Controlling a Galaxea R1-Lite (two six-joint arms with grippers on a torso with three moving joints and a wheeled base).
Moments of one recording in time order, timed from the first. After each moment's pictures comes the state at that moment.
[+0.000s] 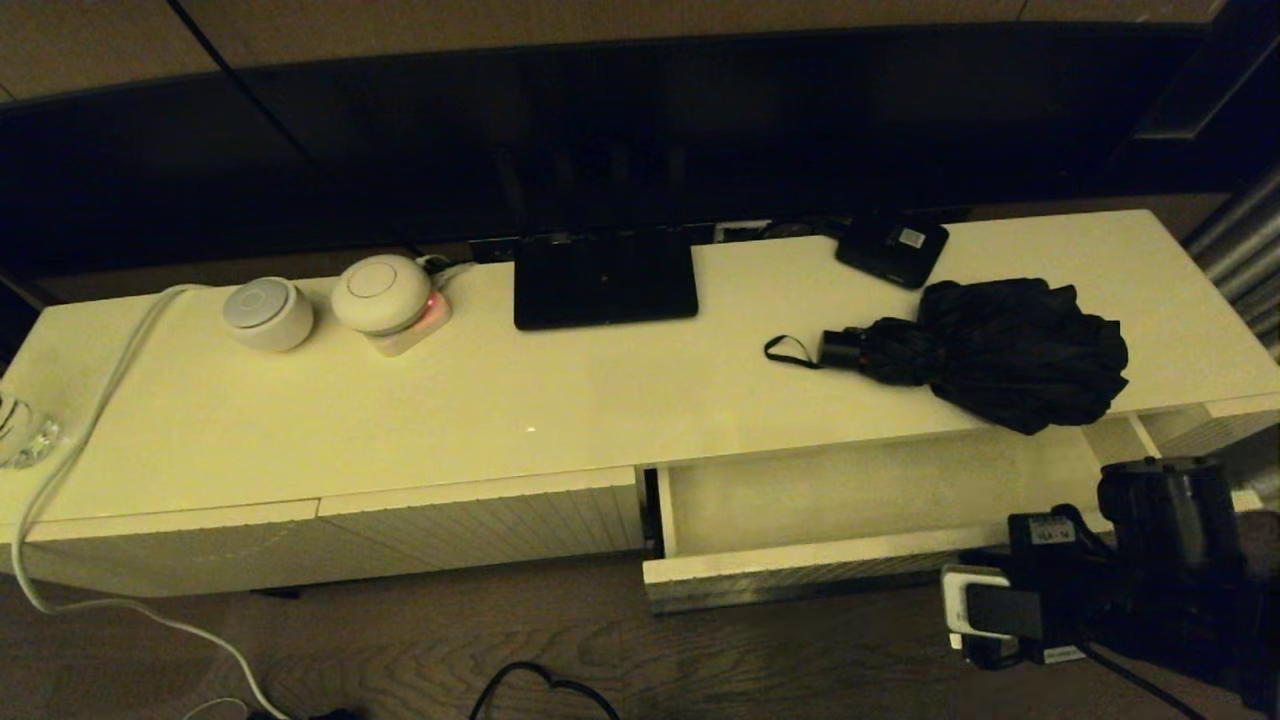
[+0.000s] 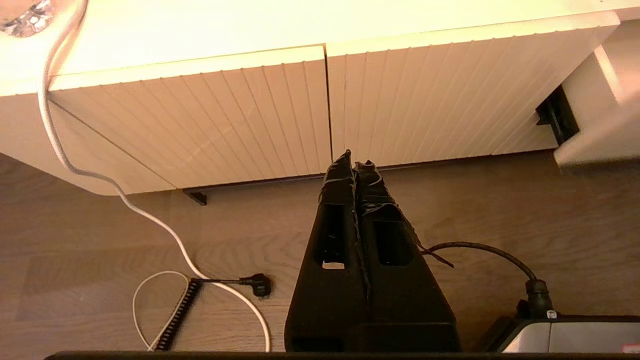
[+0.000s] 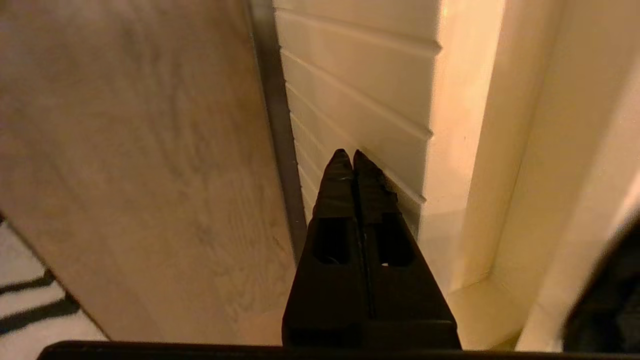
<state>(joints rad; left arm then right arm) 0.00 0.00 0.00 0.00 0.00 0.02 0.20 1.67 -0.42 -0.64 -0.03 -1.40</state>
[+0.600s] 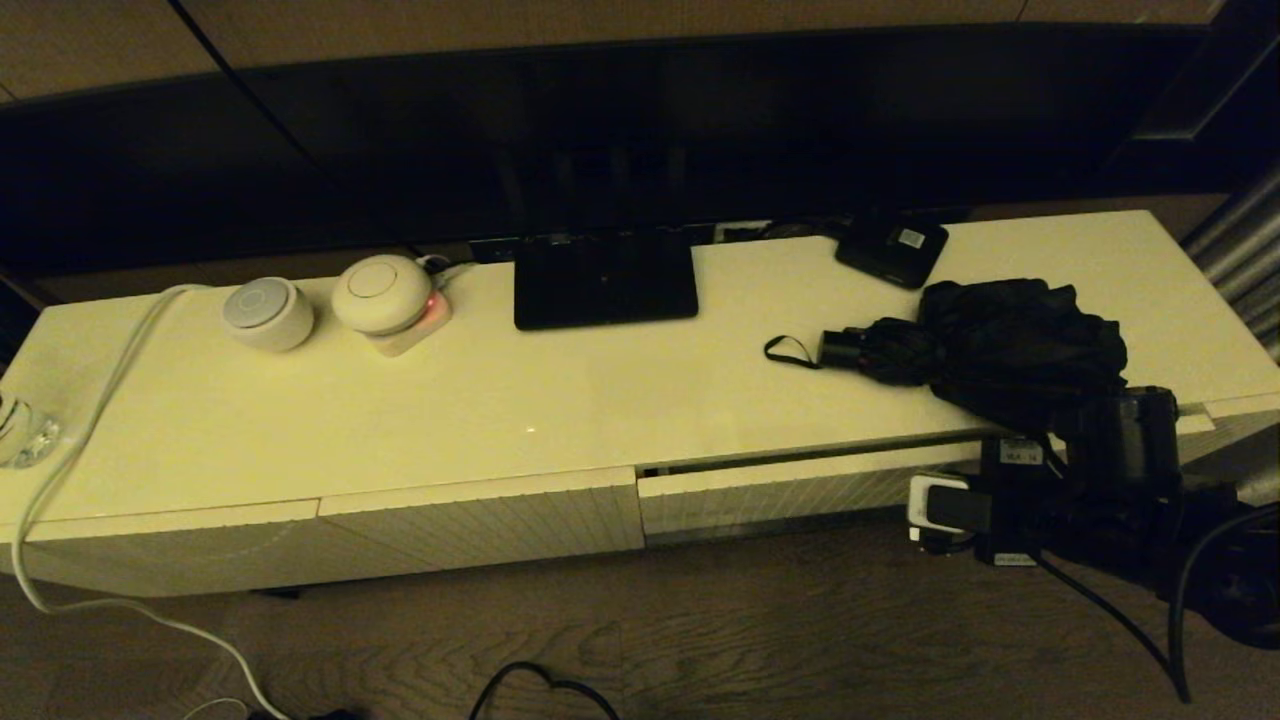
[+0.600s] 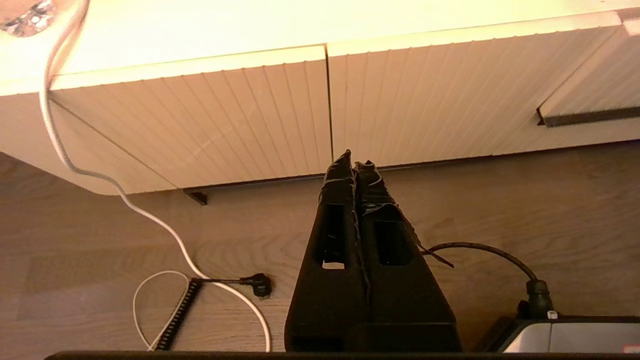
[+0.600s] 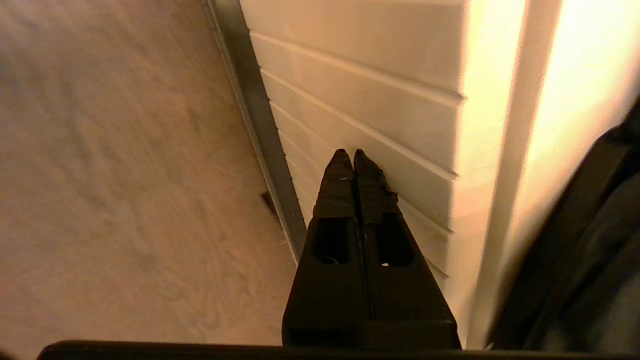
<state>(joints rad) 0.00 0.00 0.00 0.00 0.00 0.02 0.17 1.80 -0.65 -0.66 -0.07 -1.35</state>
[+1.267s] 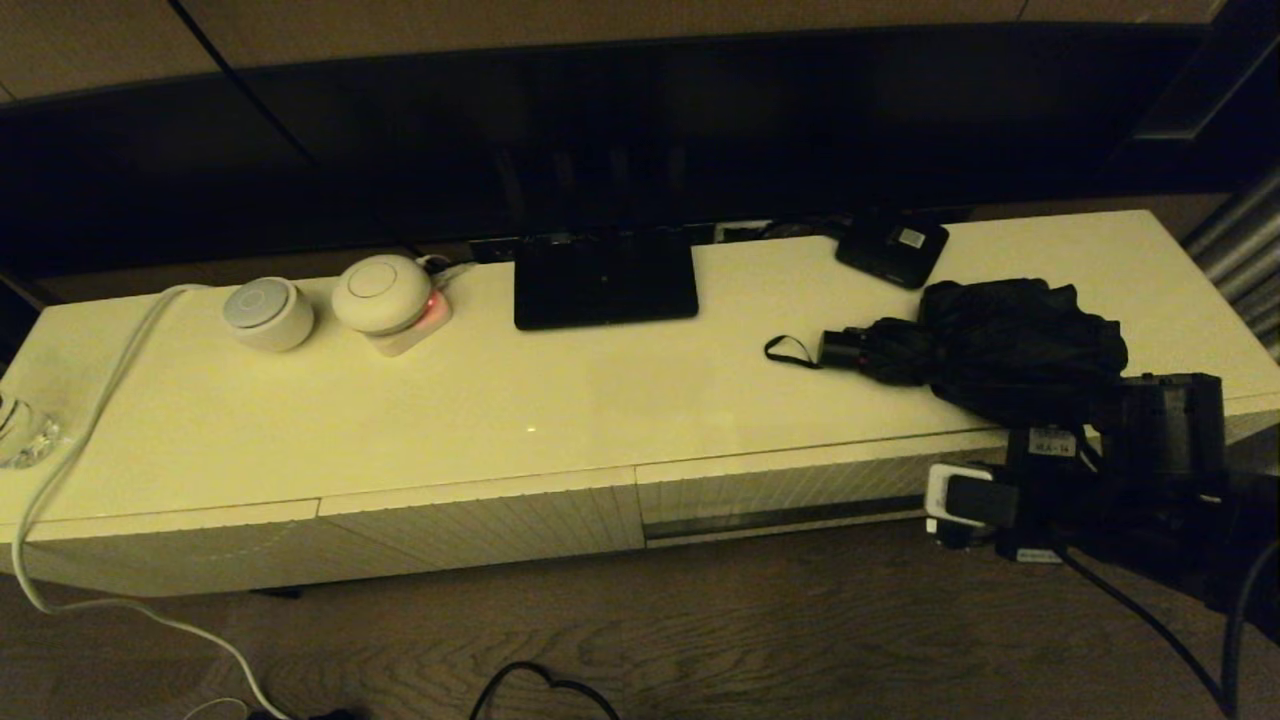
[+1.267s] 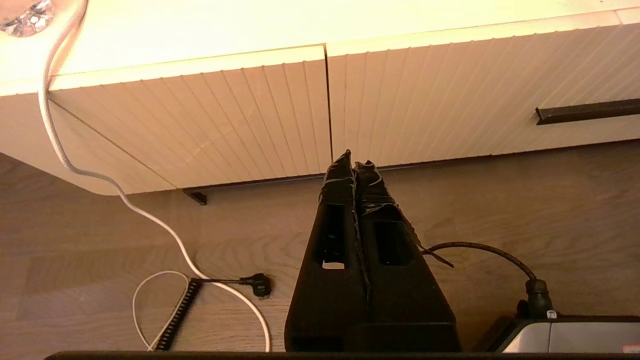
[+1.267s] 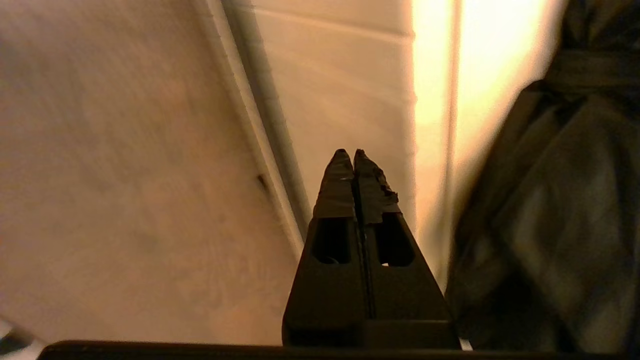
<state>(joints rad) 0.00 0.00 0.00 0.00 0.00 0.02 0.20 1.66 -0.62 -0.57 -0.12 -1.32</state>
